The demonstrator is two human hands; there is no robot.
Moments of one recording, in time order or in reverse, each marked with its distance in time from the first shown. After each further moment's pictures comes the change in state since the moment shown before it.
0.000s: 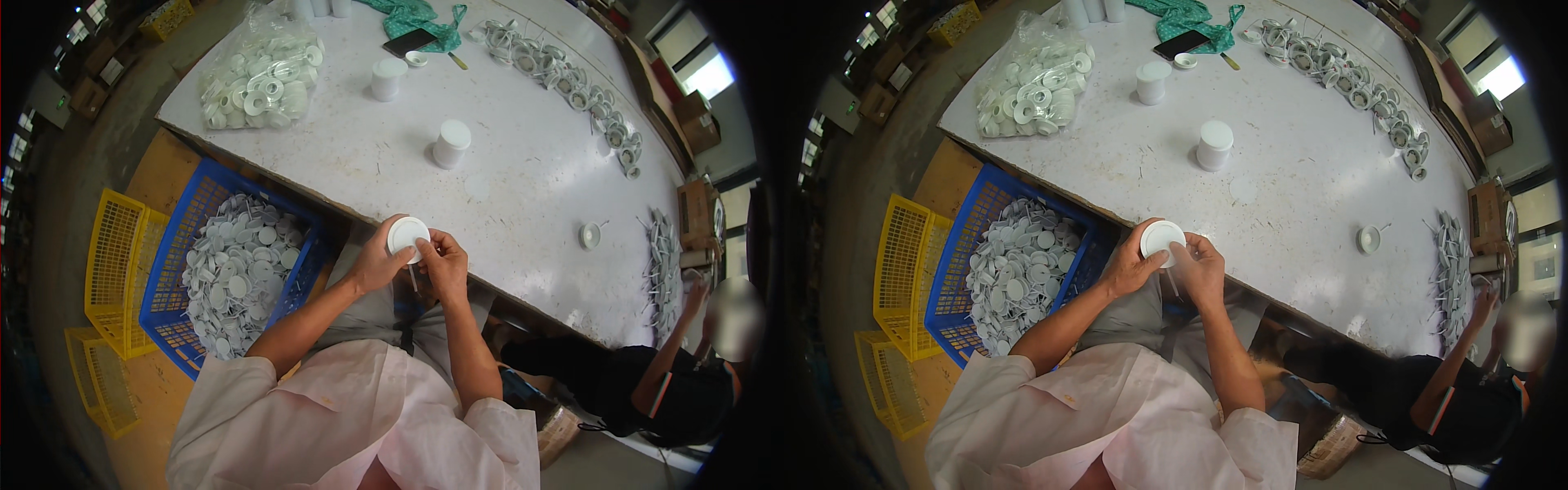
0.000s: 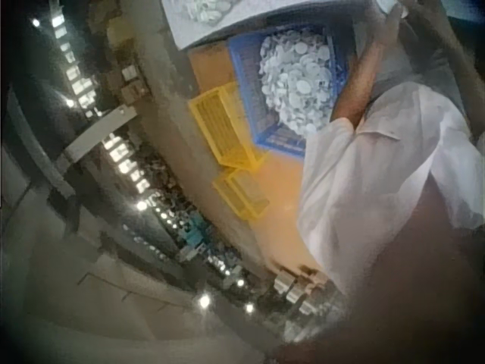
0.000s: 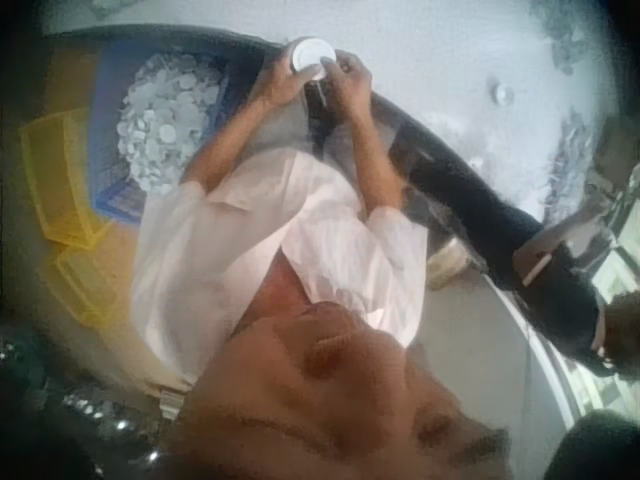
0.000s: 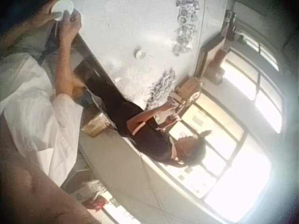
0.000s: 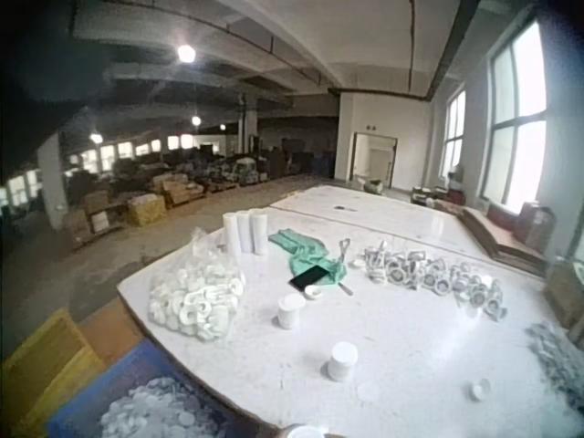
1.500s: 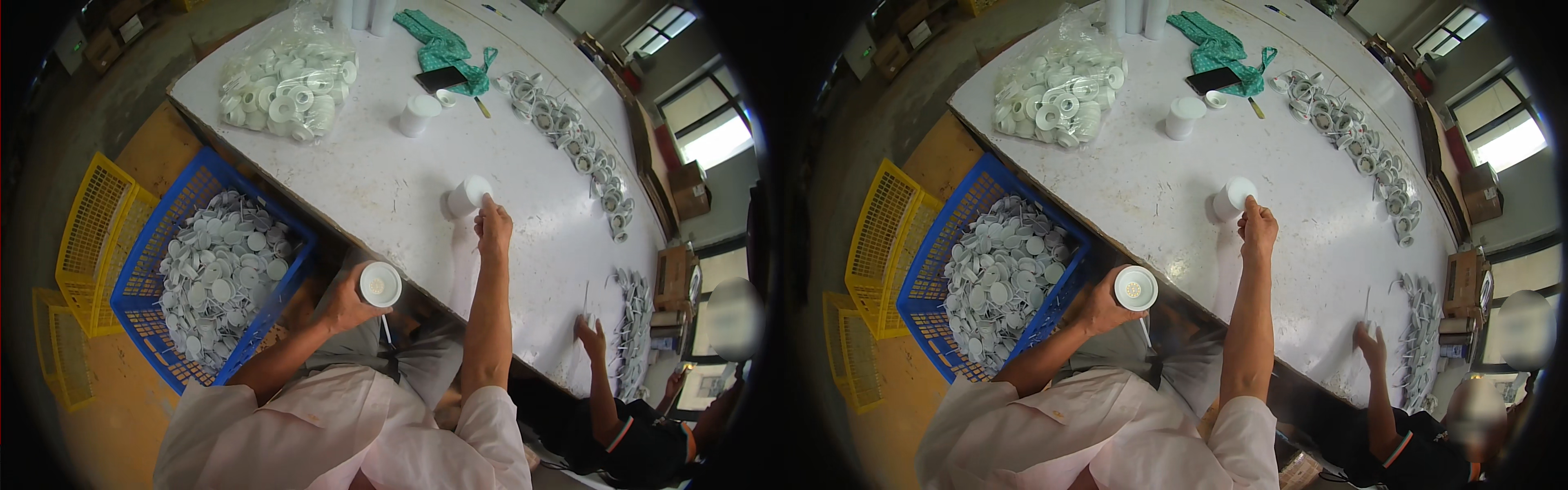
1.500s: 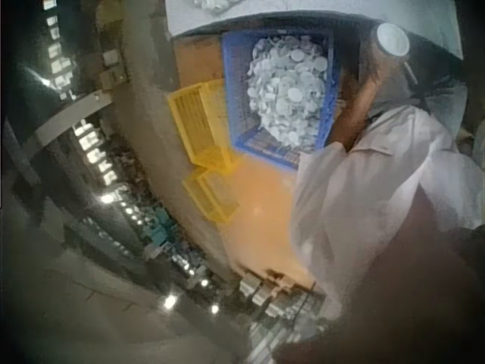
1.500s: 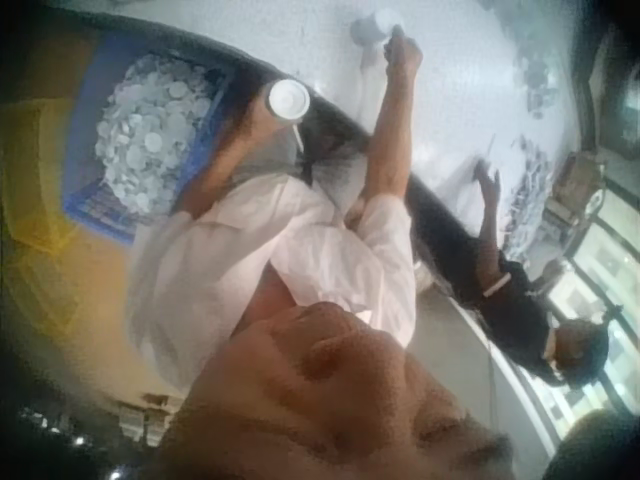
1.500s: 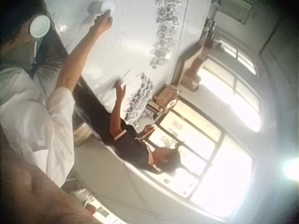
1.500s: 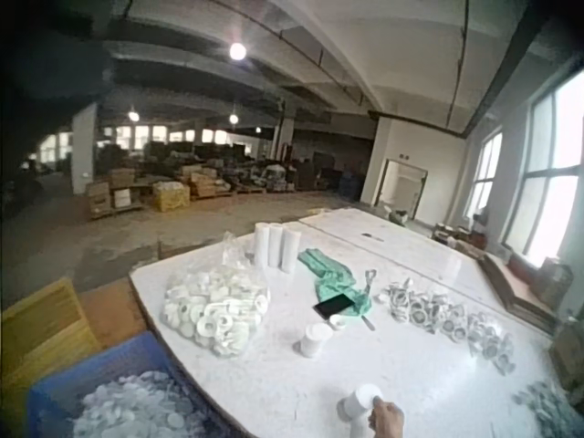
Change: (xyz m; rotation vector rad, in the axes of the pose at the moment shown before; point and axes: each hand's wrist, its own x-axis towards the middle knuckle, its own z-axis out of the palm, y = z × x) left_hand -0.031 -0.036 -0.047 0.099 0.202 0.074; right_hand 0.168 -0.065 -0.018 -0.037 0.231 -0.005
